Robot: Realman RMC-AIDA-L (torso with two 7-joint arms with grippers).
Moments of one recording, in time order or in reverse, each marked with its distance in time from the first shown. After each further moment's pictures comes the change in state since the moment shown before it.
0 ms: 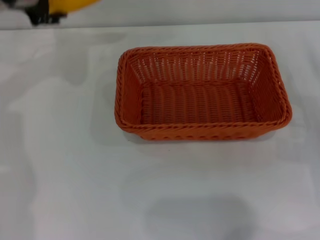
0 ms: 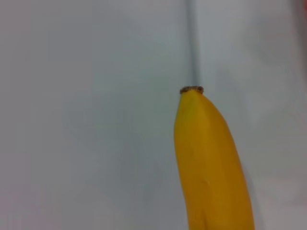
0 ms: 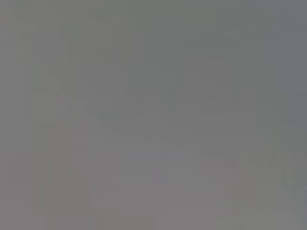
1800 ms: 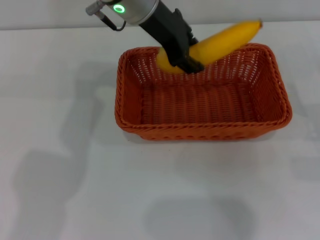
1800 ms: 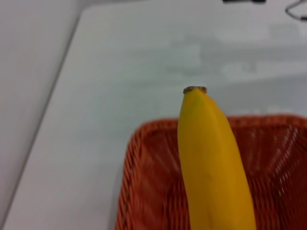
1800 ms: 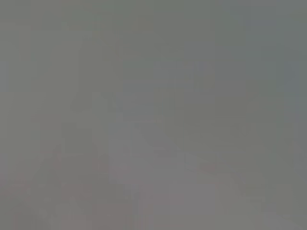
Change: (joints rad) left arm -0.262 -0.163 0.353 0.143 -0.016 -0.473 -0.897; right arm -0.129 -0.013 0.001 -0.197 -0.244 0.075 0.085
